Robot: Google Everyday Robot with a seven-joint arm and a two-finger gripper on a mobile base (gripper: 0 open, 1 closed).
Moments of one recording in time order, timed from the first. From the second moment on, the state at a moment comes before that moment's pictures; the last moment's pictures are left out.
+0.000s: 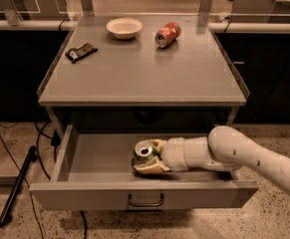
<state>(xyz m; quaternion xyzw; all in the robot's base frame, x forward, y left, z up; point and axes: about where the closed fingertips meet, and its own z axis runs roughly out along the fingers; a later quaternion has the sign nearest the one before) 0.512 -0.008 0.638 -0.58 0.62 0.30 0.44</state>
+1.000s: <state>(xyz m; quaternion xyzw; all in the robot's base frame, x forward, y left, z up) 0.514 -0.007 0.636 -0.57 0.63 0.31 0.43</state>
